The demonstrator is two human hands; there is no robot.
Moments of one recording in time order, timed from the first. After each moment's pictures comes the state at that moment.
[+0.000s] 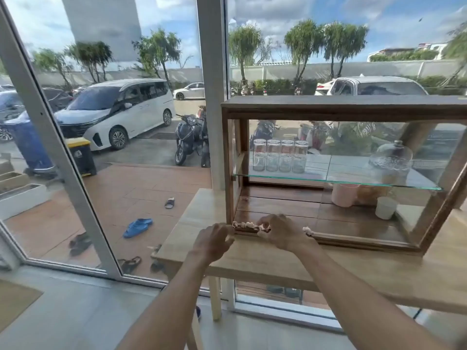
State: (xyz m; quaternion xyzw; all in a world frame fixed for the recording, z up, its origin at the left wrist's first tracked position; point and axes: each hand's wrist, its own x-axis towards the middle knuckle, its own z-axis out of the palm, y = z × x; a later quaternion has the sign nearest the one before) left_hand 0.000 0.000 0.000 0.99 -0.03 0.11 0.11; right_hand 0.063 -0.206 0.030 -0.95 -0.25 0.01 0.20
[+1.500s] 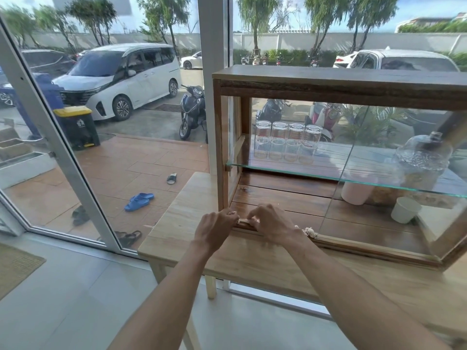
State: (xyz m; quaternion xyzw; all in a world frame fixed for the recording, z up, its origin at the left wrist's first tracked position) left_hand 0.070 -0.007 -0.034 0.98 -0.07 0.18 -0.04; right_hand 0.131 -0.185 -0.001 -0.93 -0.31 -0.02 0.19
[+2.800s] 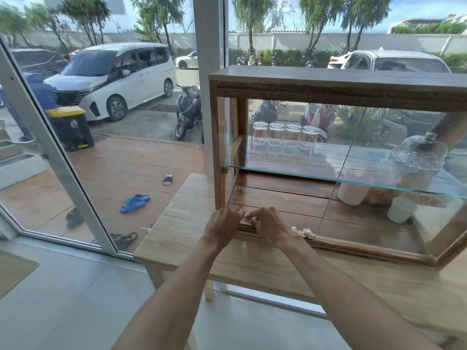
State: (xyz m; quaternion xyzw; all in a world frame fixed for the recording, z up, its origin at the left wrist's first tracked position) left_hand 0.090 -0.031 -0.026 0.98 -0.07 0.18 0.02; right_hand 0.136 -0.188 -0.016 -0.92 -0.28 -0.01 0.28
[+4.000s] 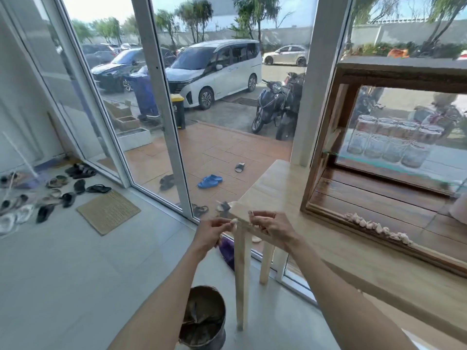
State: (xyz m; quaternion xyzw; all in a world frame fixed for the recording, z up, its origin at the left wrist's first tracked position) left_hand -0.125 0.113 -0.054 0.71 0.29 0.16 0.62; right_hand 0.005 -0.048 -0.025 -0.68 -0.19 0.34 0.62
